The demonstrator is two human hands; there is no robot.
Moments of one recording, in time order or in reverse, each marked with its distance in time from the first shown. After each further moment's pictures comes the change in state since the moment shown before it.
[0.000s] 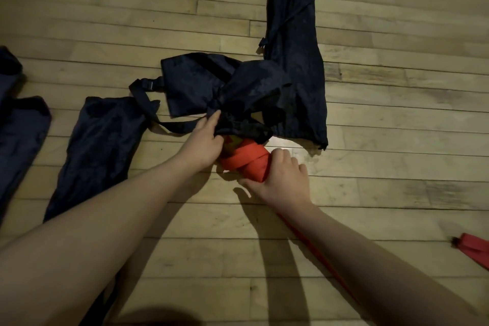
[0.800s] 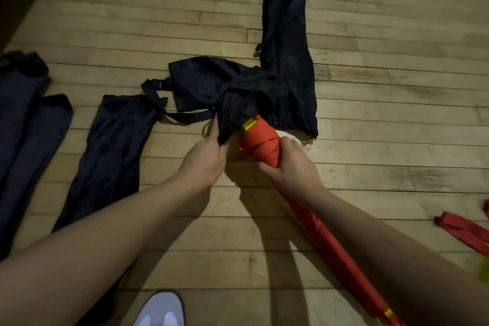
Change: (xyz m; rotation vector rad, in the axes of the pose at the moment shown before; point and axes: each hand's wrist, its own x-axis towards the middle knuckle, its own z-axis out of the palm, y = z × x) left_hand -0.087 0.017 0.005 0.172 0.110 0.086; right_hand -0.034 0.010 -0.042 0.226 0.025 -0.047
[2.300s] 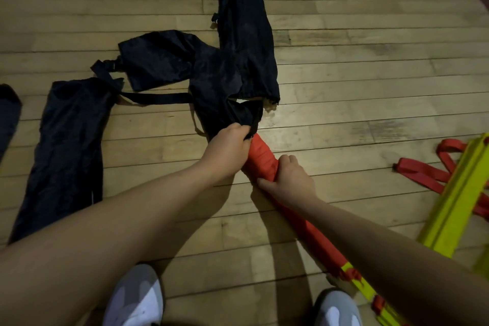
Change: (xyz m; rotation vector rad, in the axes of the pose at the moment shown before) left_hand -0.029 0.068 0.076 0.021 -0.125 0.280; right_hand -0.082 0.074 0.022 -0.045 -0.133 0.283
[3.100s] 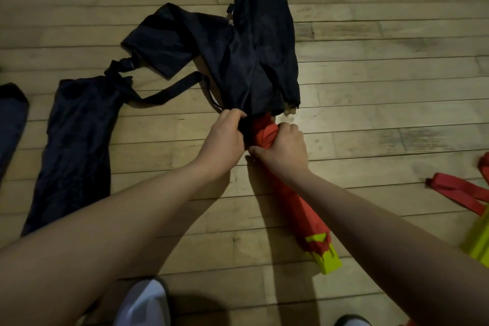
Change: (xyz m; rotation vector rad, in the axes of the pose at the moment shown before) left_hand 0.028 -0.034 -0.015 -0.096 0.130 -0.072; right_hand 0.071 -0.055 -0.008 0.146 0.175 0.011
